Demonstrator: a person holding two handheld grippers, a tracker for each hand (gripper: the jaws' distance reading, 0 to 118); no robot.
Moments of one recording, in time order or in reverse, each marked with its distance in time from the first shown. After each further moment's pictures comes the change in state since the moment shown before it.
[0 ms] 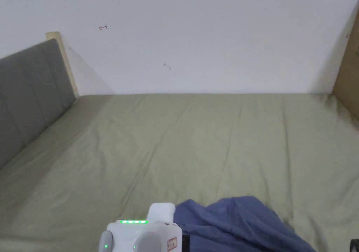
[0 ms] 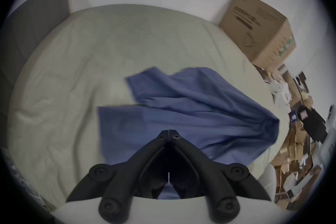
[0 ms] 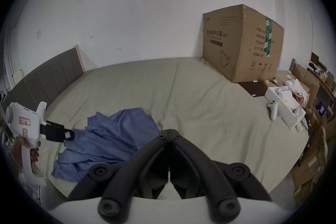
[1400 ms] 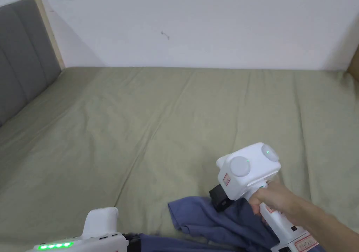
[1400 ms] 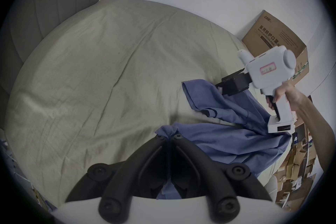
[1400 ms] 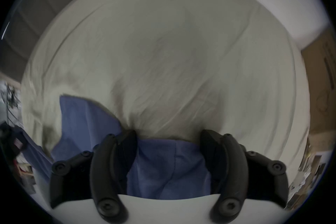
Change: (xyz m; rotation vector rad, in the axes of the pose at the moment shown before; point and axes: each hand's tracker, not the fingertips) left arm -0.085 0.005 -0.007 0.025 0.042 0.133; right arm -0.181 0.063 -0.348 -0.757 0.299 0.464
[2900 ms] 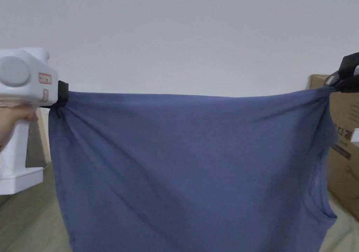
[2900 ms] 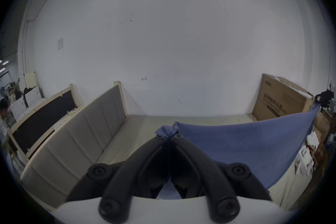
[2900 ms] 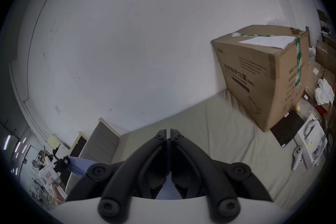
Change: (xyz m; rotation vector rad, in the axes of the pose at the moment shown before) left arm 0.070 0.318 0.272 0.649 0.227 -0.215; right arm 0.186 -0.076 0.527 0.969 0.079 -0.708
